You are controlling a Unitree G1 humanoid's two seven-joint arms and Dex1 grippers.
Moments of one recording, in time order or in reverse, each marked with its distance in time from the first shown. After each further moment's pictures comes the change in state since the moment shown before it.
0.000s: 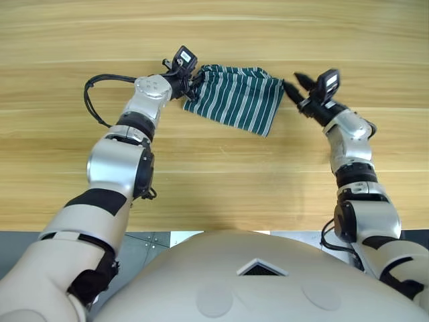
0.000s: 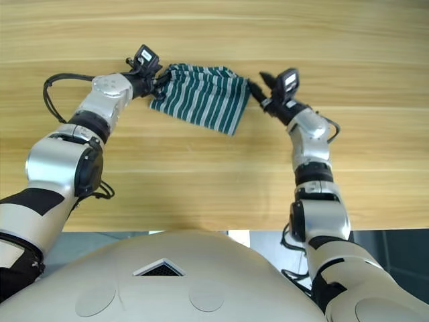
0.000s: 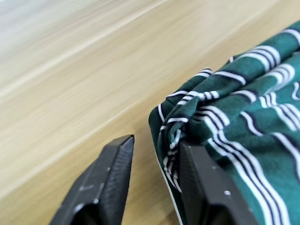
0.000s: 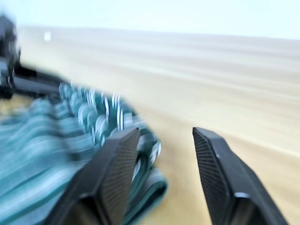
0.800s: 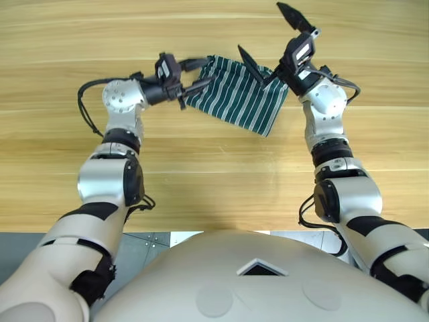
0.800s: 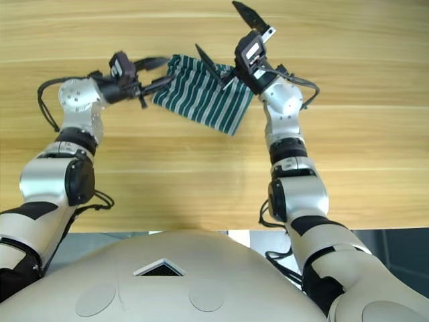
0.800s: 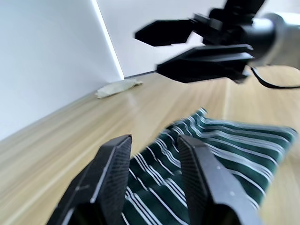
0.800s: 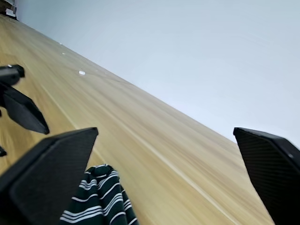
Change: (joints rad) left arm 0.193 0.118 0.130 -0.141 -0.122 -0.736 -0.736; right arm -0.168 0.151 0.153 0.144 -0.435 -0.577 -0.188
